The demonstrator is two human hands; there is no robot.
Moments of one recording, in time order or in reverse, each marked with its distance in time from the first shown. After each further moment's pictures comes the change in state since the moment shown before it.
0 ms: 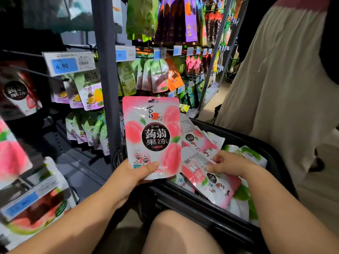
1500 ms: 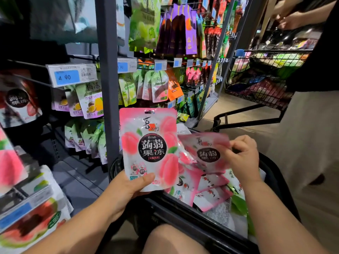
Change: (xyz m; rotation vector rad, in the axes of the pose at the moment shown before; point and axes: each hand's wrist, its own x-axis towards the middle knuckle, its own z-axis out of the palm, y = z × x) left_hand -0.003 0.005 0.004 -0.084 -0.019 0.003; right_hand -0.011 -0.015 -0.009 0.454 0.980 -0.517
